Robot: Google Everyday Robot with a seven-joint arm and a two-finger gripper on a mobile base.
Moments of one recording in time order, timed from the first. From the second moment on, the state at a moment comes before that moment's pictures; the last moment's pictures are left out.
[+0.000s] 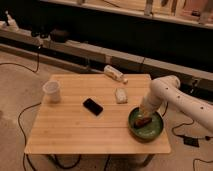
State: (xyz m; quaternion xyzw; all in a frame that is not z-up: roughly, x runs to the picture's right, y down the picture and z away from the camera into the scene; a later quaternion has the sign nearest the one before) arm 0.230 0.153 0.834 -0.26 -0.15 -0.23 0.92
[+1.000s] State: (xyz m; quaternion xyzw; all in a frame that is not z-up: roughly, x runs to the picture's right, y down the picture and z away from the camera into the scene) arm 0.146 0.175 0.870 -0.25 -0.19 -0.34 0.88
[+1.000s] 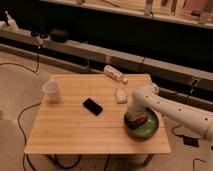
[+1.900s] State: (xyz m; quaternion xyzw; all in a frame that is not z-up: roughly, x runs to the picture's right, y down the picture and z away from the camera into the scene) arm -0.010 0.147 0.921 -0.24 -0.26 -0.47 0.81
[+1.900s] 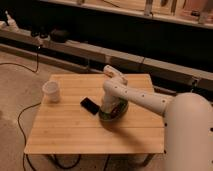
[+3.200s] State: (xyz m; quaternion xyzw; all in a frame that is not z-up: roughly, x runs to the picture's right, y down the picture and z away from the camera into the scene) arm -0.132 0.164 0.891 -0.22 -0.41 -0.52 0.72
